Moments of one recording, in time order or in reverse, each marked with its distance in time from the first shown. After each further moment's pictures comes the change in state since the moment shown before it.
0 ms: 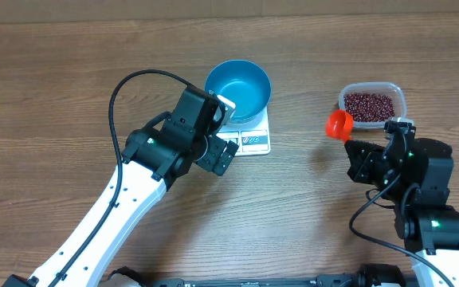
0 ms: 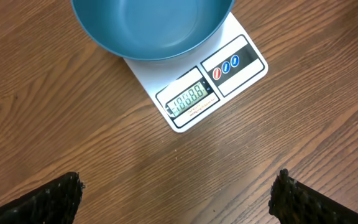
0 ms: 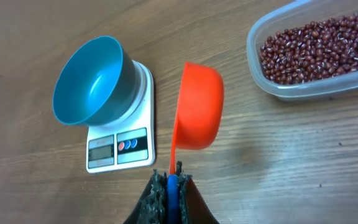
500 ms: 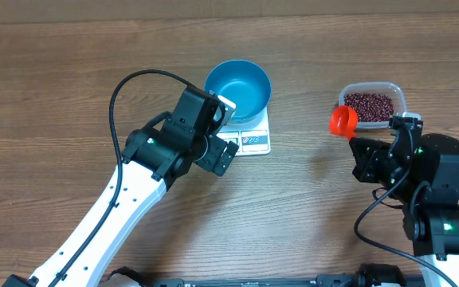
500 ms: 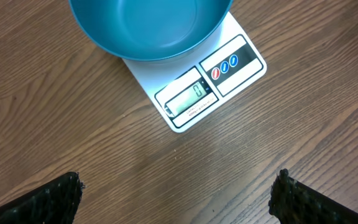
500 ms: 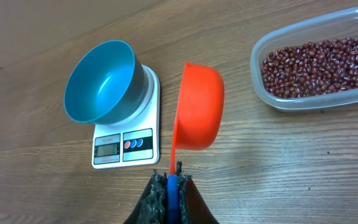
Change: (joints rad) left arm 0.000 0.000 0.000 0.000 0.005 0.003; right arm 0.000 0.000 0.111 -0.111 0.000 -0.055
